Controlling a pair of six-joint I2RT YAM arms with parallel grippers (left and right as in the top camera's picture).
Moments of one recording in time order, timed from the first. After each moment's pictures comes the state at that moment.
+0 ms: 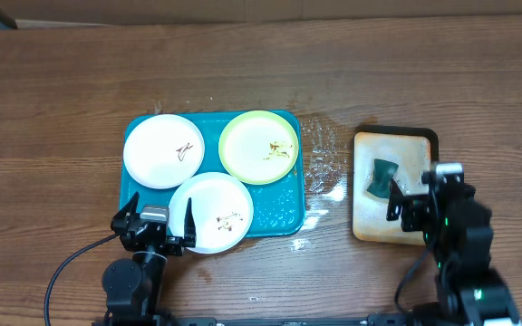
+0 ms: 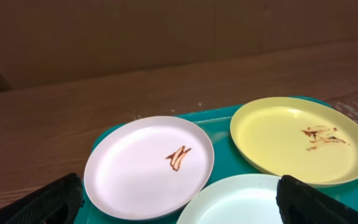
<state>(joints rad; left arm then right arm) 0.03 0.02 0.08 -0.24 0.10 0.11 0.11 0.61 0.45 -0.40 0.06 -0.01</state>
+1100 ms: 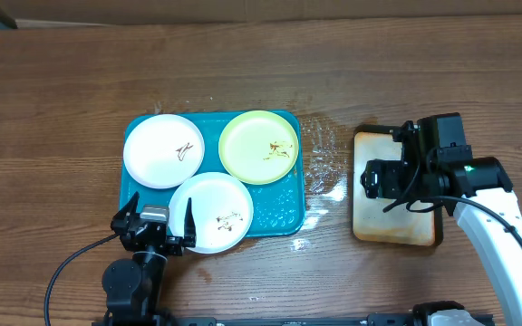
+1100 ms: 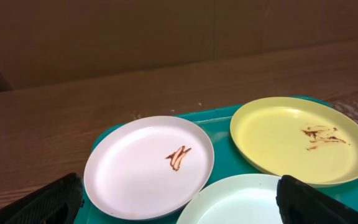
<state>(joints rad) 0.03 0.02 0.08 -0.24 0.10 0.11 0.11 1.30 0.98 -0.92 -0.21 0.12</state>
